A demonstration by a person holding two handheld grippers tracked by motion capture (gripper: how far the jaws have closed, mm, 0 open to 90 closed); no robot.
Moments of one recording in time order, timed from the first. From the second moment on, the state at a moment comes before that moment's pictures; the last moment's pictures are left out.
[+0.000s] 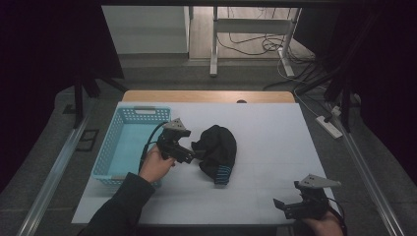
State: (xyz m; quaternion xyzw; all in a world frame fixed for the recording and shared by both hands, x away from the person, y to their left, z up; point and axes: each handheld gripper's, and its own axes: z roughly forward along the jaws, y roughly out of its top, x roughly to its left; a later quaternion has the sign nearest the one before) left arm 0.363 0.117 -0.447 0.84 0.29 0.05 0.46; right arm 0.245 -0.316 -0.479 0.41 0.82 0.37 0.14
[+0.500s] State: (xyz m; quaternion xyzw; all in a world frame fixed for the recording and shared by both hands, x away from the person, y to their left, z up) left arm 0.352 0.124 -0.446 0.84 0.30 0.05 0.46; right arm 0.245 -0.316 -0.479 0.40 0.82 0.37 0.14
